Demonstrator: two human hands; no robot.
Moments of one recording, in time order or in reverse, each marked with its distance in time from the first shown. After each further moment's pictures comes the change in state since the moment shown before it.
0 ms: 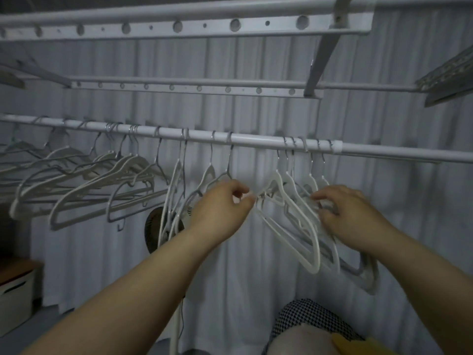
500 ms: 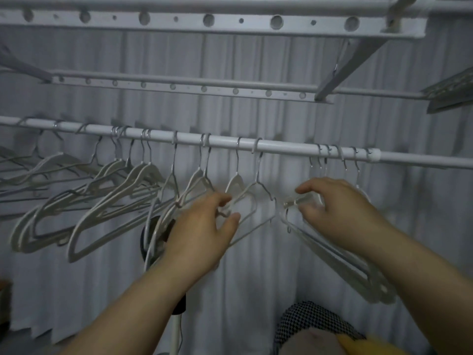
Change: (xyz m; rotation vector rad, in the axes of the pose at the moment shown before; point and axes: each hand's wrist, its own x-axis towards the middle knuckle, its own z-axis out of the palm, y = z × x) left_hand 0.009 -0.092 -0.064 -0.032 0.096 0.198; right_hand 0.025 -0.115 0.026 -0.051 0.085 -0.009
